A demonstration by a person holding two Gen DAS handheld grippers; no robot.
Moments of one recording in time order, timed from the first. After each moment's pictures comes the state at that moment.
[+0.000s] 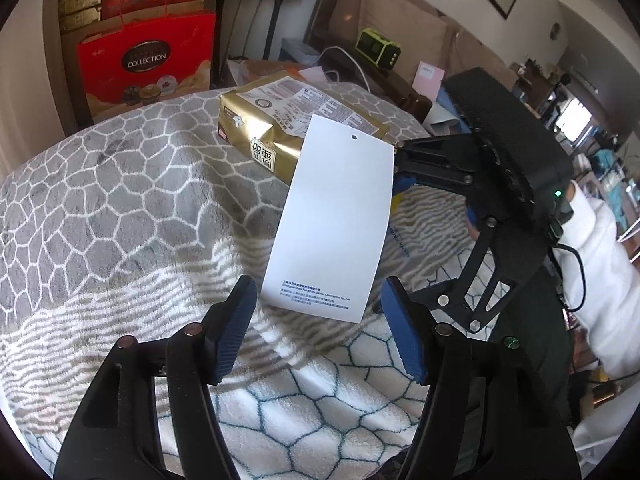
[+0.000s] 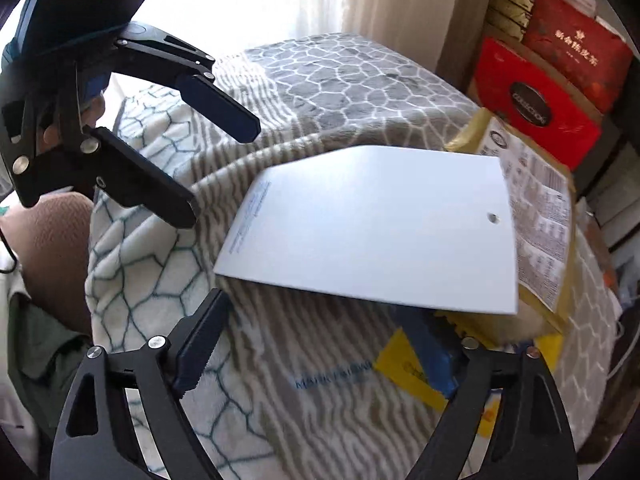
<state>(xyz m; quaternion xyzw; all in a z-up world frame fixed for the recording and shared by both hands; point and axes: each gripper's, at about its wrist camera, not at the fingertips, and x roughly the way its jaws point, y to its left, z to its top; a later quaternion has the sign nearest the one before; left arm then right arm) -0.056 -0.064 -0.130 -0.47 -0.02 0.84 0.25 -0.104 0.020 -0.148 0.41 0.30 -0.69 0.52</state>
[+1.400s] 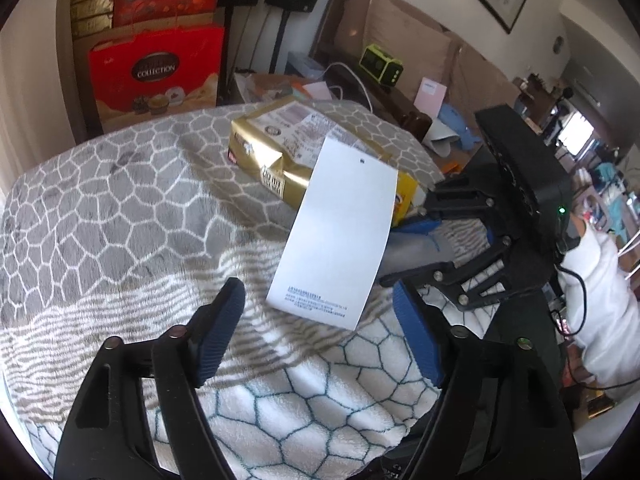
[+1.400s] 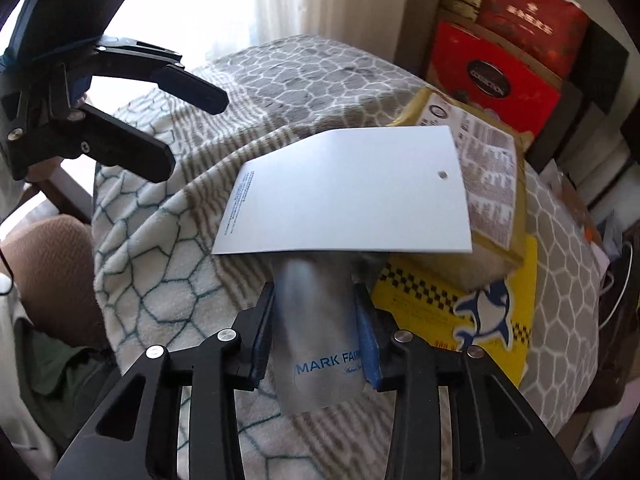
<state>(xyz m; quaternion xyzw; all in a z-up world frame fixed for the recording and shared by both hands) -0.056 -0.067 -0.112 -0.46 -0.04 0.86 0.24 -0.090 0.053 -0.130 0.41 0.27 -0.74 0.46</state>
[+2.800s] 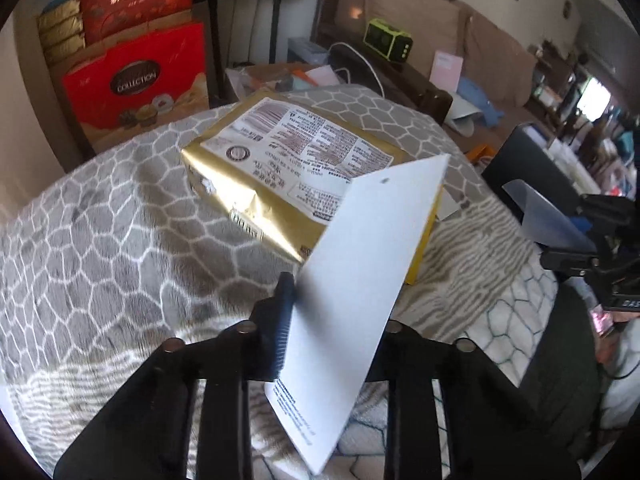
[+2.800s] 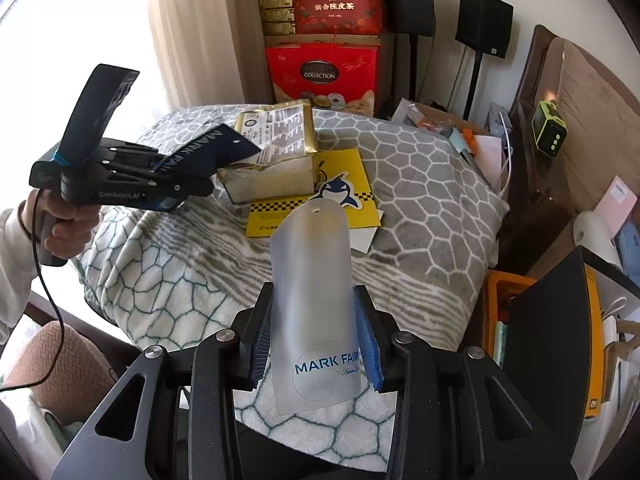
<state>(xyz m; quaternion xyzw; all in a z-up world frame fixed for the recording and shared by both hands) -0.105 -0.008 -0.137 -0.48 0.02 0.85 0.22 -0.049 0.183 -0.081 0.42 0.10 -0.86 0.28</state>
